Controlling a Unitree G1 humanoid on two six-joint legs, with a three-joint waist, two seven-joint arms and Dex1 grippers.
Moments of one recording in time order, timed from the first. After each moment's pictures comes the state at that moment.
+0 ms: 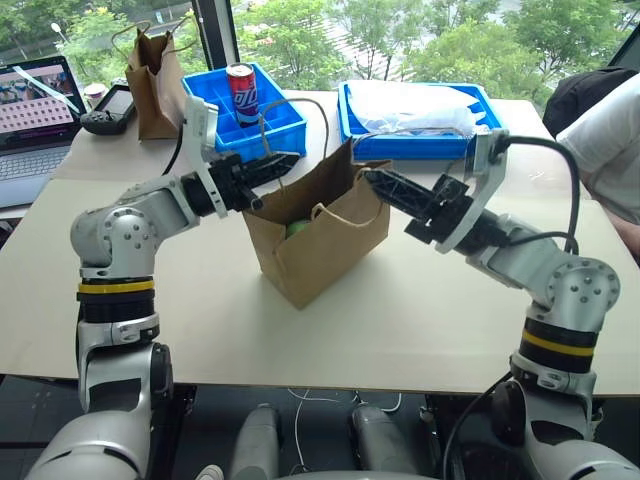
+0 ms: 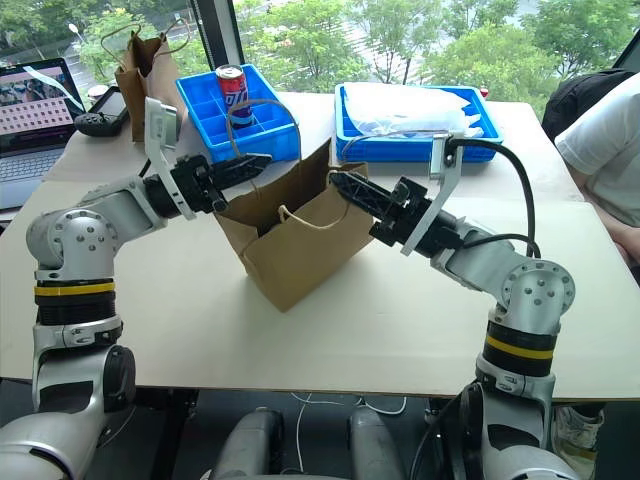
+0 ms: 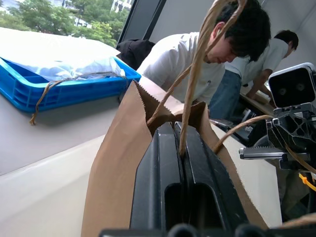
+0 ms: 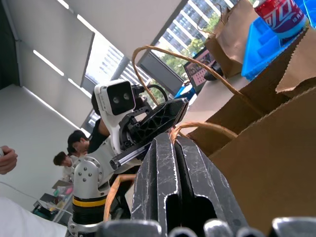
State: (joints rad) left arm -0.77 0.50 0.16 0.05 -0.78 0.94 -0.77; right arm -0.57 -0.37 -0.29 -0.19 1.55 1.11 0.06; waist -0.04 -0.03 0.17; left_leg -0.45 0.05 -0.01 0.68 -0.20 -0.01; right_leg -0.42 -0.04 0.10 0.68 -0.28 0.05
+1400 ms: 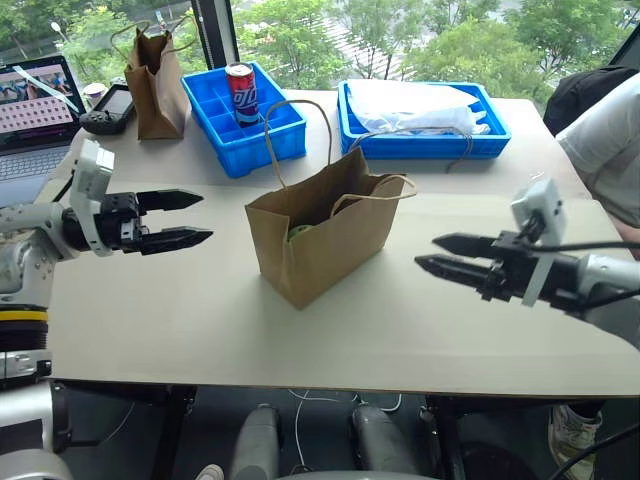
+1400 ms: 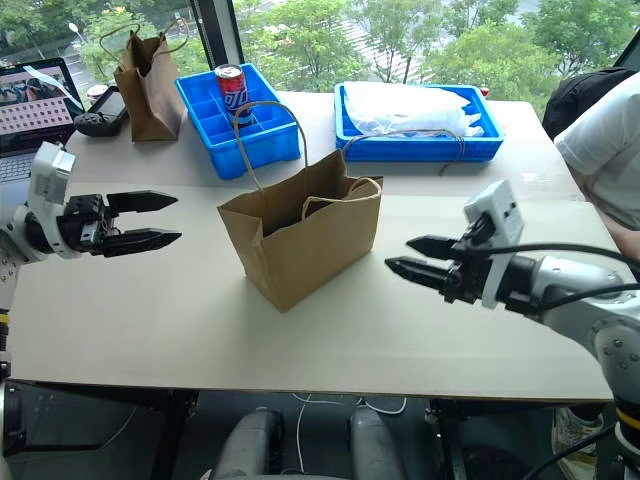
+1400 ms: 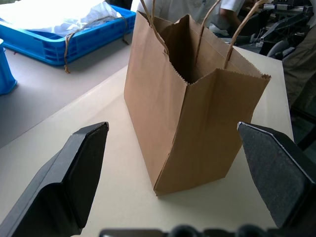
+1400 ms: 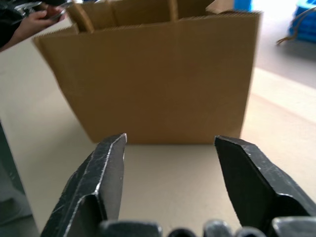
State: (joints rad) left arm -0.57 0.88 0.17 0.26 -0.60 0.46 -1.43; right arm -0.25 -0.92 -0.19 -0.58 1.00 0.89 0.53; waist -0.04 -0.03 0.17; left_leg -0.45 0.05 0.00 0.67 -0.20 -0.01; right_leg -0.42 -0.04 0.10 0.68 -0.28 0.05
